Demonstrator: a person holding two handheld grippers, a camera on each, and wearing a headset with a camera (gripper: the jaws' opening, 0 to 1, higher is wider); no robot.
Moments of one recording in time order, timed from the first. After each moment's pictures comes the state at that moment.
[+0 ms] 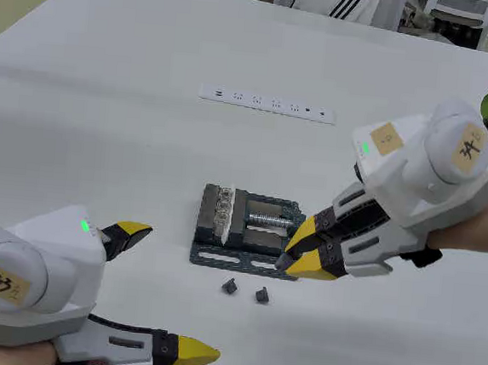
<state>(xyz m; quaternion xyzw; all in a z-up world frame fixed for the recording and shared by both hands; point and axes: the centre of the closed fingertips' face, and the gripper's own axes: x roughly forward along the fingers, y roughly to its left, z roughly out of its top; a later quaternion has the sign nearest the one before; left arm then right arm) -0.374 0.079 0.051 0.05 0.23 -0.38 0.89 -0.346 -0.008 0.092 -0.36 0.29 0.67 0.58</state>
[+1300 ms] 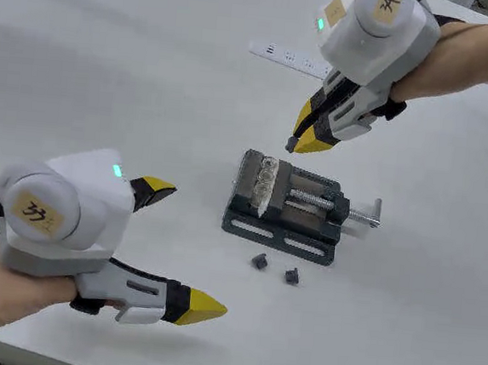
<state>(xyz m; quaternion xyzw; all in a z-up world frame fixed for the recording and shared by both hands) -0.366 0.100 0.029 0.03 0.24 -0.38 0.89 -0.242 0.062 0.065 -0.51 0.31 0.65 0.46</state>
